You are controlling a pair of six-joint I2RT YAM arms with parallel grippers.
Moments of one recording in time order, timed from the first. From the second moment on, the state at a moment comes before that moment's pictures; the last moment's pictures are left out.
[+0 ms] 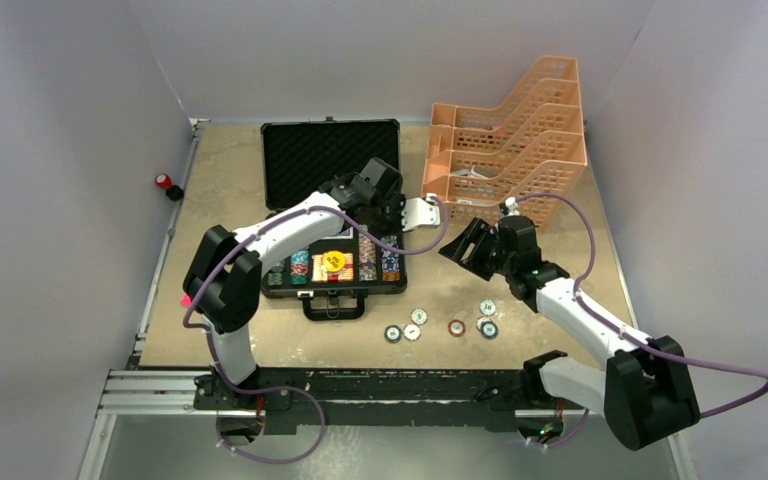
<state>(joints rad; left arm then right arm) -0.71 1.83 1.46 -0.57 0.28 0.78 0.33 1.11 0.54 -0.08 -0.18 0.85</state>
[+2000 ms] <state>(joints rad) -0.71 1.91 1.48 -0.54 0.23 0.60 0.32 1.11 0.53 -0.15 -0.16 0.81</state>
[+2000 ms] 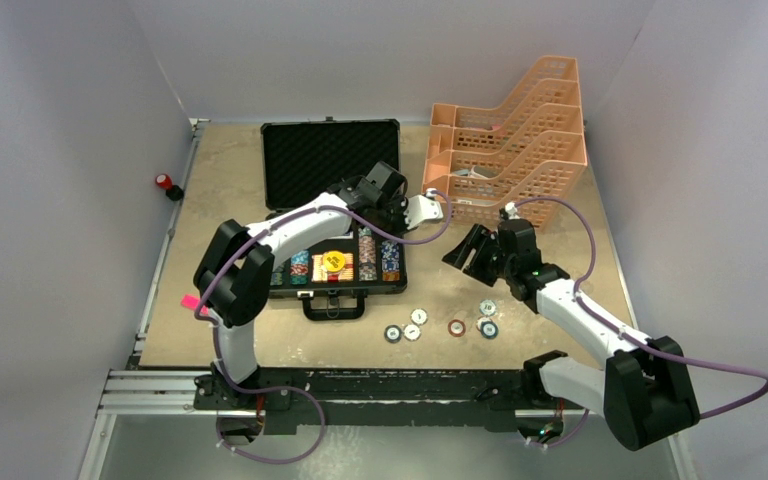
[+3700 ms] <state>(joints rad) -0.70 0.93 0.94 -0.05 -0.48 -0.16 1.13 1.54 0.94 -0.57 0.25 0.78</state>
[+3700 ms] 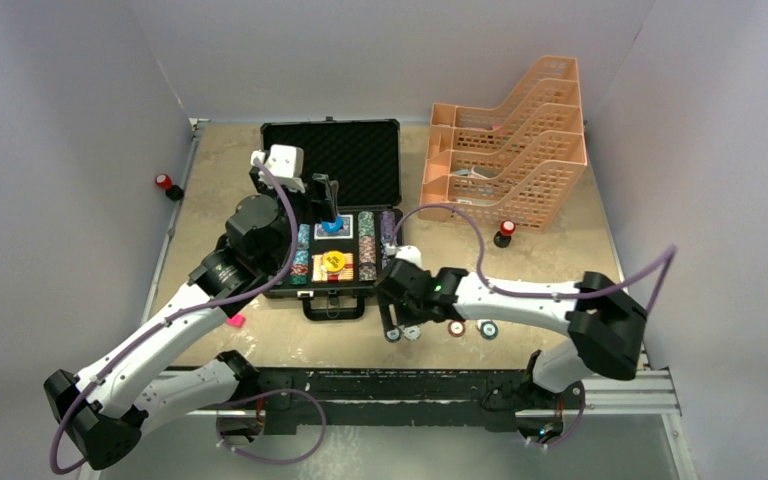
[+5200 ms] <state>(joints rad) -0.70 0.95 0.89 -0.10 -0.62 -0.32 1.15 1.72 1.07 -0.61 0.30 0.78</state>
